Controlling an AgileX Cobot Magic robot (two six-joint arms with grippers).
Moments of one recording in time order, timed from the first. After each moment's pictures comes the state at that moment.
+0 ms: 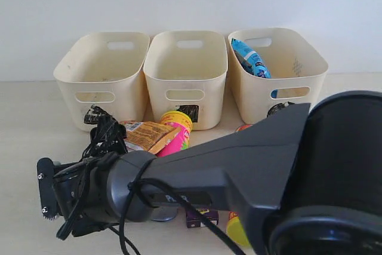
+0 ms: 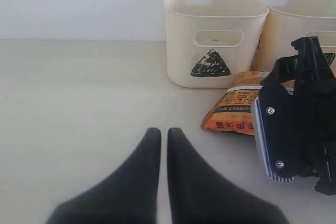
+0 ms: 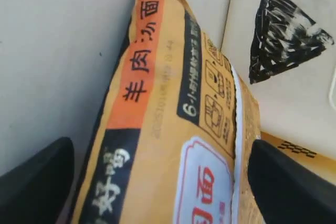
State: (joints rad) left arm -0.07 0.00 0.00 0.05 0.30 -0.07; right arm 1.13 2.34 -1.65 -1.23 0.71 0.24
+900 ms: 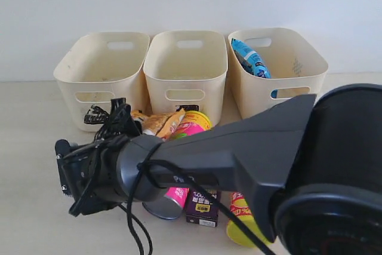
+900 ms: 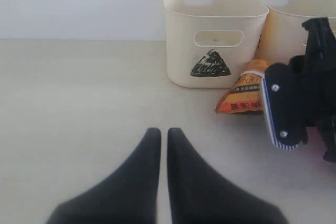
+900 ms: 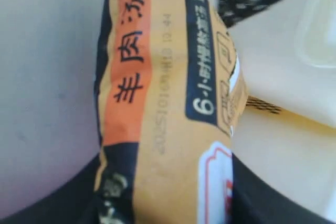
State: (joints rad) left arm -0.07 0.00 0.00 0.05 0.30 -0.07; right arm 1.09 2.33 -1.68 -1.26 0.81 0.20
